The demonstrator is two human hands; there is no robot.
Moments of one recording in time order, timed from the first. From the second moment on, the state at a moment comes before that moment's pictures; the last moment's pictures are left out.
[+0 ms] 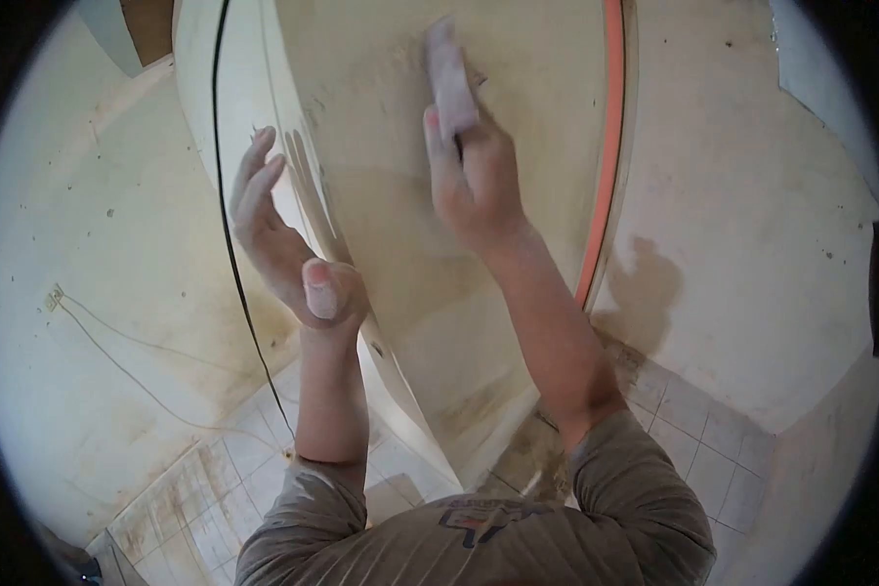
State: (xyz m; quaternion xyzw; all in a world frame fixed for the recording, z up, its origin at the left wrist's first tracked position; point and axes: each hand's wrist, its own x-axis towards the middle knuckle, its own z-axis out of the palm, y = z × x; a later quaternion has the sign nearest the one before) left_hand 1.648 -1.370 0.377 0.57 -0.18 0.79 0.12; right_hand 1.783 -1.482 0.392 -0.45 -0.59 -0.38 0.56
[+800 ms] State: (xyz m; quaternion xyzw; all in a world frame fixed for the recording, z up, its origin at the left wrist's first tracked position) left_hand 1.640 -1.356 0.349 0.63 -0.20 0.72 0.19; right_hand 1.709 -1.483 0.358 -0.52 -0.54 -0.48 0.46
